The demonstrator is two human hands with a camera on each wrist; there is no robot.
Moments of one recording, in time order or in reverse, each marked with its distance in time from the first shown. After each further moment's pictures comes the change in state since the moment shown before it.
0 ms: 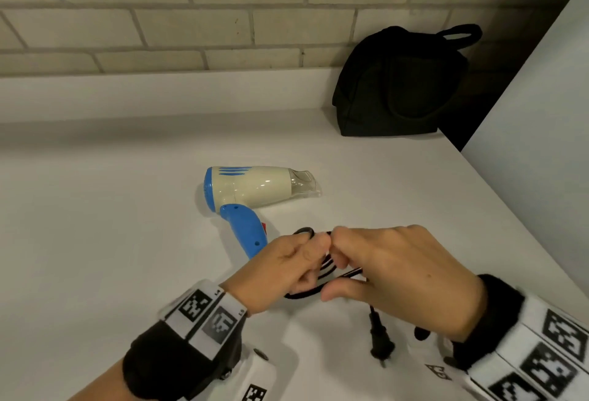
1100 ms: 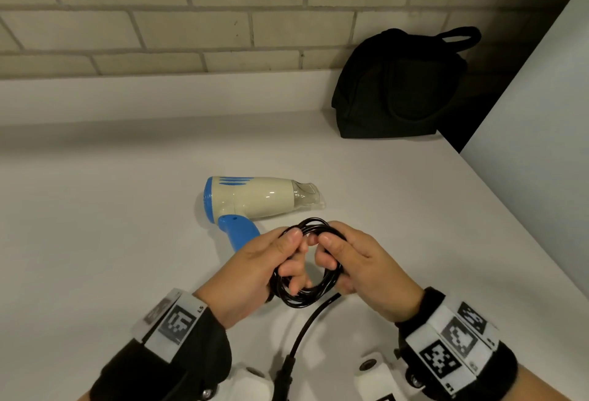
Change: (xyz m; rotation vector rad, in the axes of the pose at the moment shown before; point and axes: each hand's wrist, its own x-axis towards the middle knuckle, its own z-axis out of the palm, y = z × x) left_hand -0.007 -0.004 -0.012 -0.595 0.068 -0.115; right_hand 0.024 0.002 0.051 1.420 0.056 0.313
